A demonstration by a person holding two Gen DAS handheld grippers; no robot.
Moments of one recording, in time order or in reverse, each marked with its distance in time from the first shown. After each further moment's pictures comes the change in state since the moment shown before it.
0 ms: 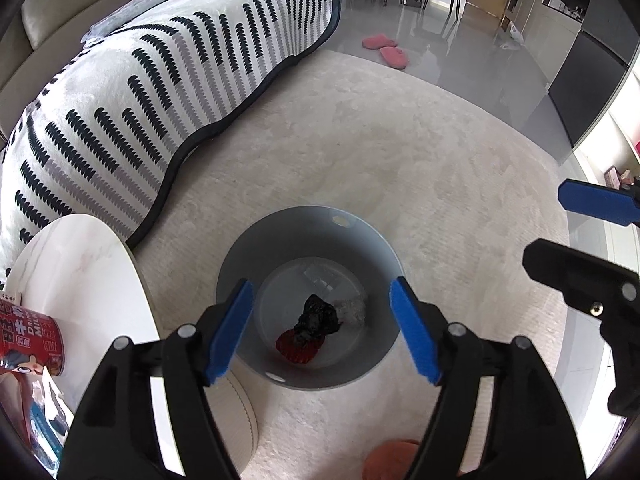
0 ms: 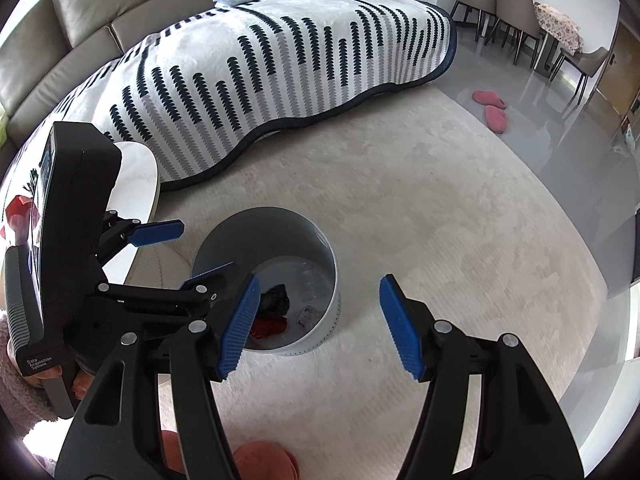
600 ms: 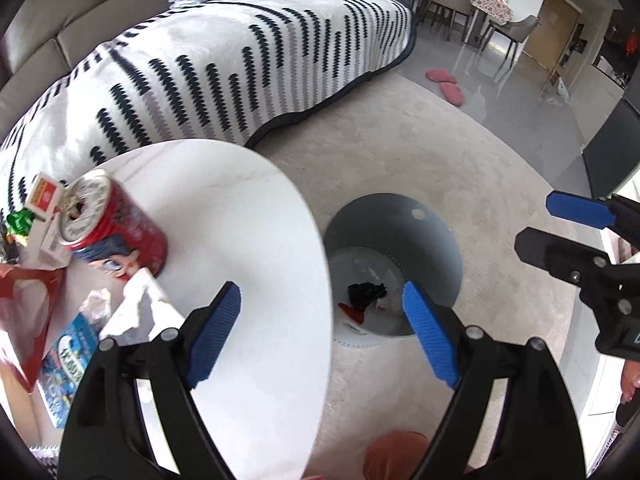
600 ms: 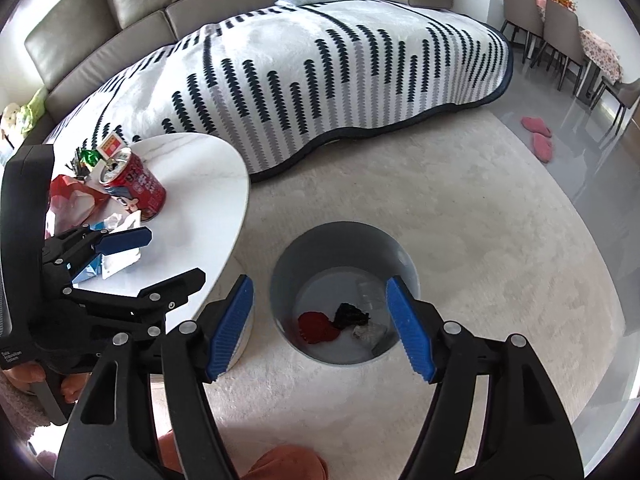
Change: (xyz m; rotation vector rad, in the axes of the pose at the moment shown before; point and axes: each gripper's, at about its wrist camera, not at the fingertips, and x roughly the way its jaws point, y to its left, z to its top) left arm -0.077 0.106 -0.072 -0.226 -0.052 0.096; right arm -0.008 0.096 0.014 -0.119 -0.015 0.132
